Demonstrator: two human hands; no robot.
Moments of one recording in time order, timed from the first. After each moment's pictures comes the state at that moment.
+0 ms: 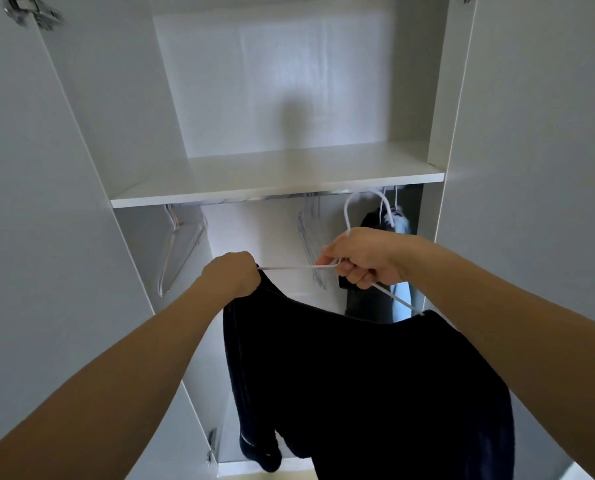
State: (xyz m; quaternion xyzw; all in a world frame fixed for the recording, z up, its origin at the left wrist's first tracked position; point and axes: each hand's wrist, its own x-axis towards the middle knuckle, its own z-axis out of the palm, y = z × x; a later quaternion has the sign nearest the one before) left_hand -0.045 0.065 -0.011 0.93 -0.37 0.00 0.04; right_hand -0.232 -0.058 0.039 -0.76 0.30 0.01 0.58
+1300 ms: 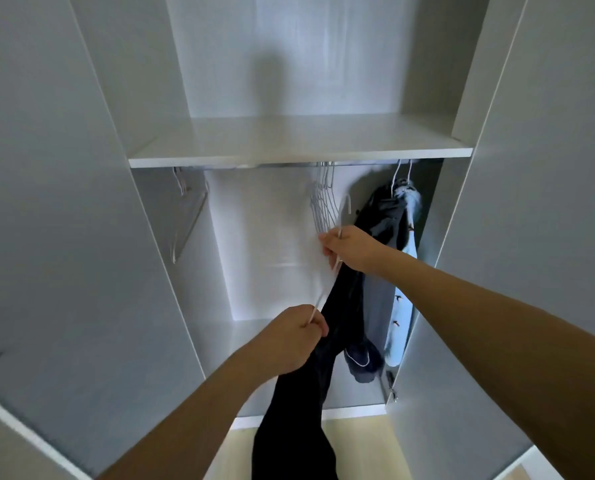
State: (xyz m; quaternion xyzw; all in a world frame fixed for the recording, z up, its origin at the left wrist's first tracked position) left_hand -0.118 0.169 -0.069 0.76 -0.44 -0.33 0.35; right_hand -0.157 -0.022 -0.032 -0.86 0.27 -0.13 0.42
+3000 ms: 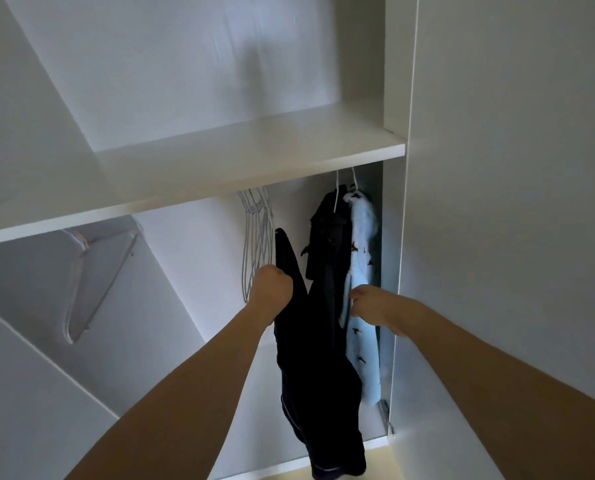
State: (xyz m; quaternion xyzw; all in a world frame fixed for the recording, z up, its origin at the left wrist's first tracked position) left_hand -0.072 -0.164 -0.110 0.84 -0.30 -0.19 0.41; right_hand -0.233 -0.239 -0.116 -0.79 0.44 0.05 0.42
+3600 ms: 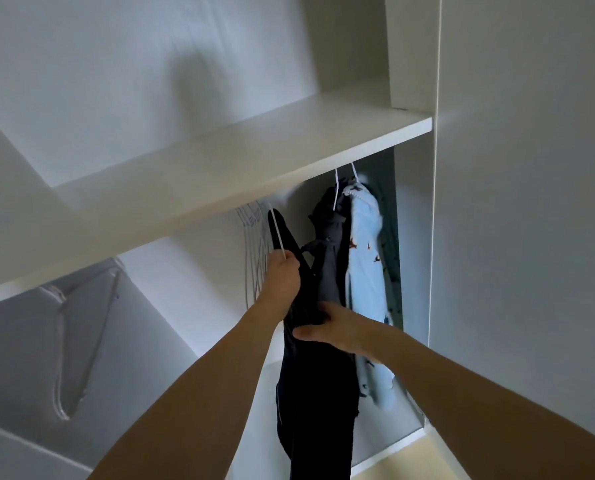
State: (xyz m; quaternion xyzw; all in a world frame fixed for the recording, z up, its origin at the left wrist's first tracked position) left_hand 0.003 -0.196 -0.107 0.73 -0.35 -0.27 0.51; right_hand -0.119 -0.198 -0.161 -0.71 0.38 -0.07 0.59
